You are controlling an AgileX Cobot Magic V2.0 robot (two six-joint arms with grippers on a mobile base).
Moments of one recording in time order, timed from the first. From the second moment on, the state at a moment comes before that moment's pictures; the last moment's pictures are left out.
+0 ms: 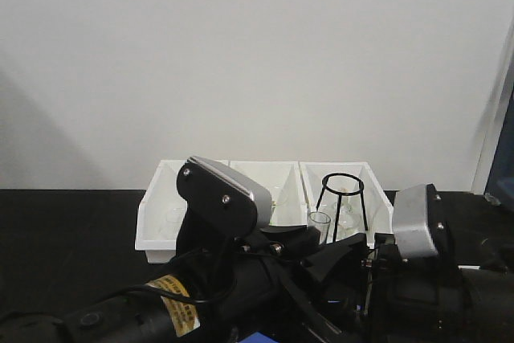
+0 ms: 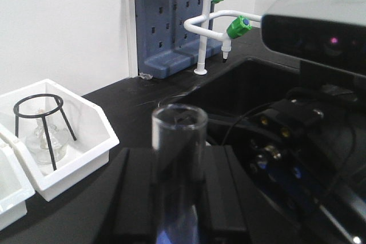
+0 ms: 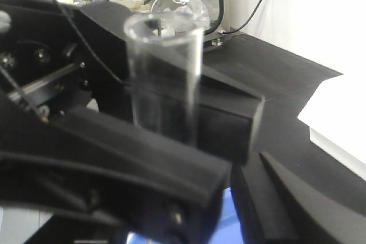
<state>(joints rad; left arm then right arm) -0.96 1.41 -1.01 -0.22 -0.16 0.07 0.20 1.34 -0.80 1.68 0.94 -1.87</state>
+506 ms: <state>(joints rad) -0.96 1.41 -1.01 -0.22 -0.17 0.07 0.20 1.34 -0.80 1.67 0.95 -1.87</state>
